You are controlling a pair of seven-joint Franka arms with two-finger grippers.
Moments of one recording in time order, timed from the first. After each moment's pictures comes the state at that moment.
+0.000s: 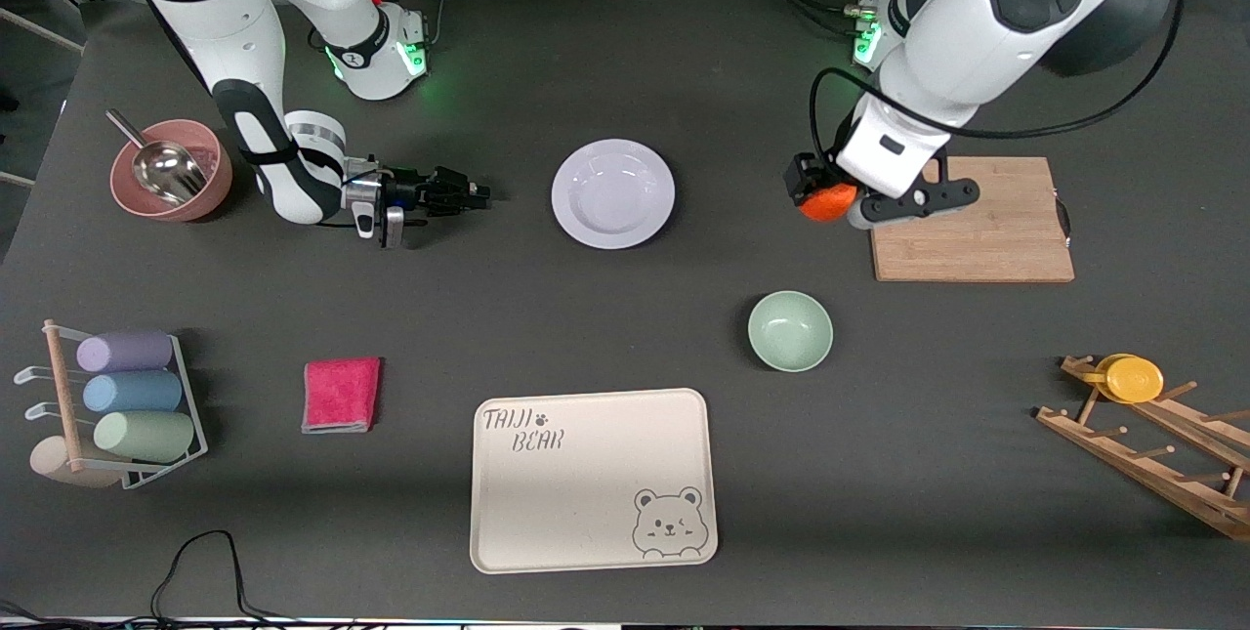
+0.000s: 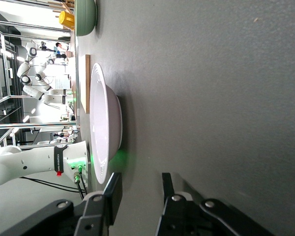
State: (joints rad) left arm 0.01 0.04 -0.49 -1.79 -0.14 1.82 -0.70; right arm 0.36 0.40 -0.27 -2.65 1.59 1.91 -1.49
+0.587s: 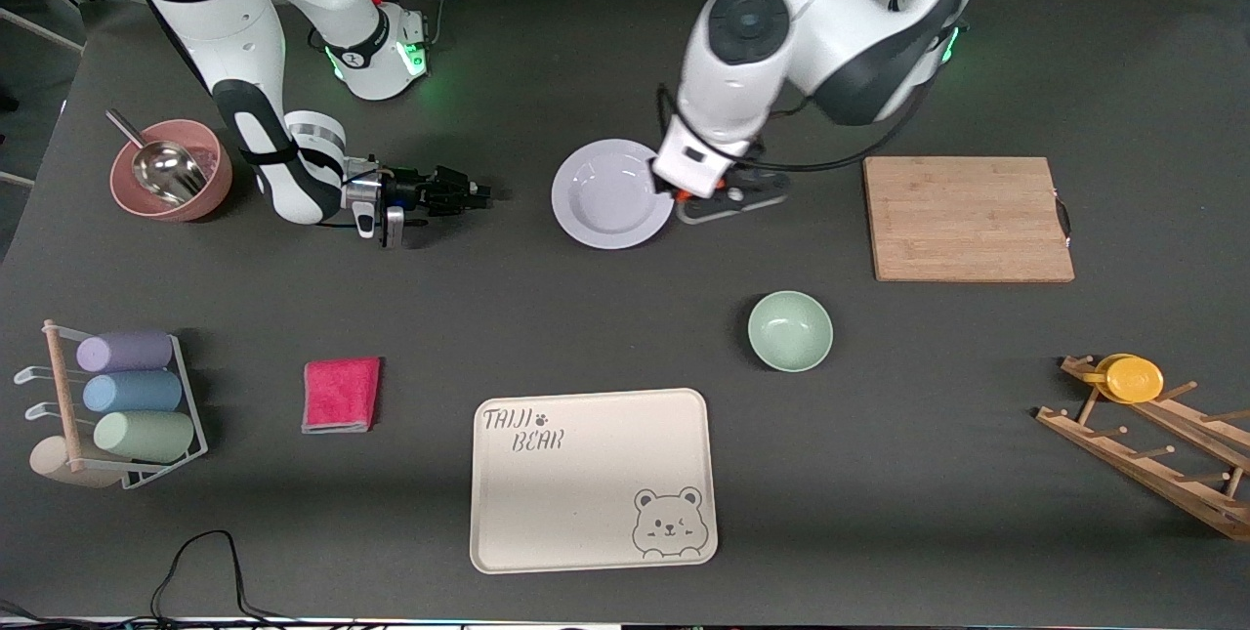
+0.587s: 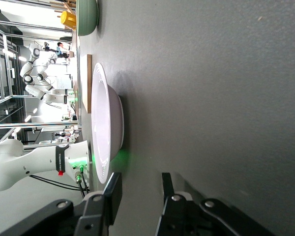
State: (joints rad) left arm -0.37 0.28 -0.48 -1.72 -0.02 1.95 -1.10; right arm 0.36 0.40 -0.27 -2.65 1.59 1.90 -1.49
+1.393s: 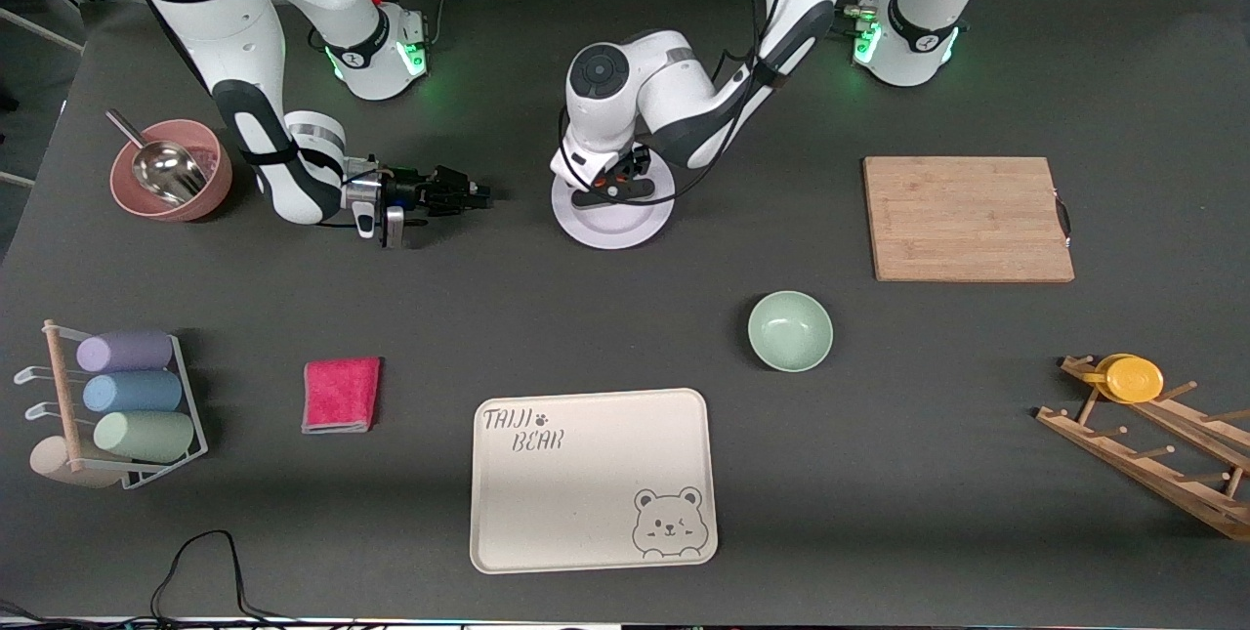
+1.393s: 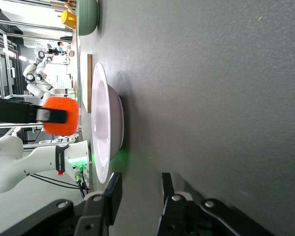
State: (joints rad) left arm -0.60 0.61 -0.47 -1.77 0.18 2.30 -1.30; right arm 0.36 0.41 -0.27 -2.65 1.59 1.90 -1.49
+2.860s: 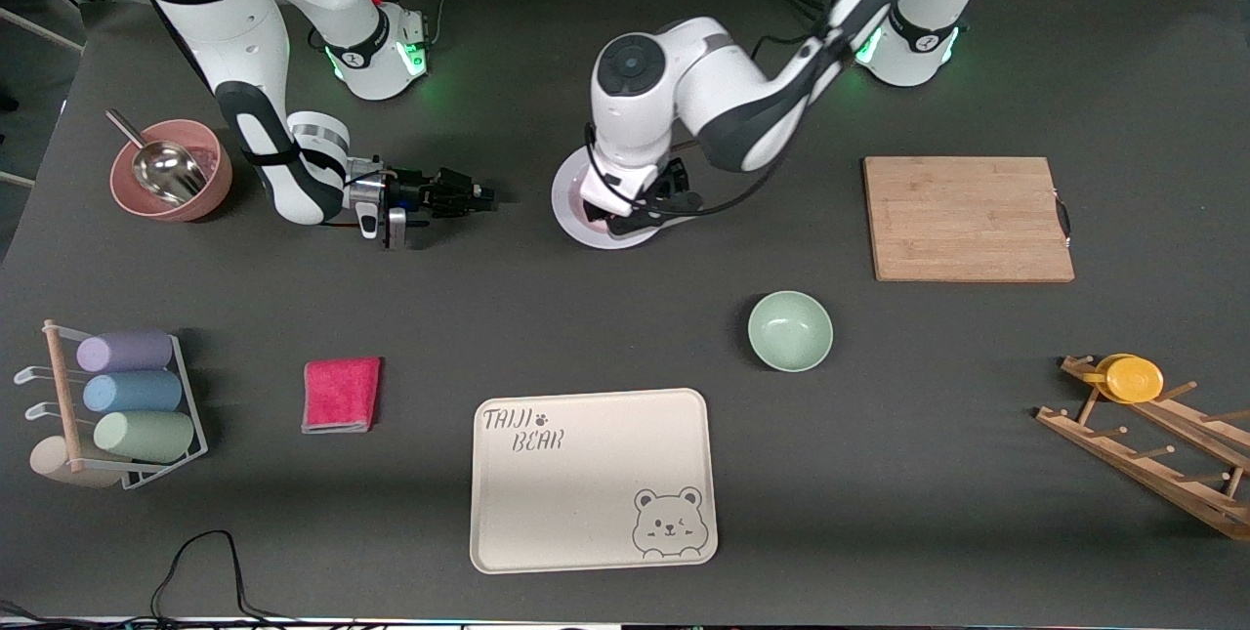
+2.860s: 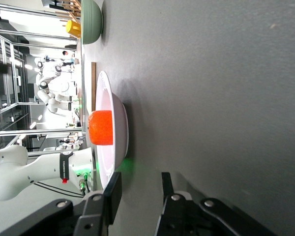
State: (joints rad) left arm -0.43 0.44 -0.47 -1.62 0.16 2.04 -1.30; right arm 0.38 0.41 -0.26 -2.65 1.66 1.88 -1.49
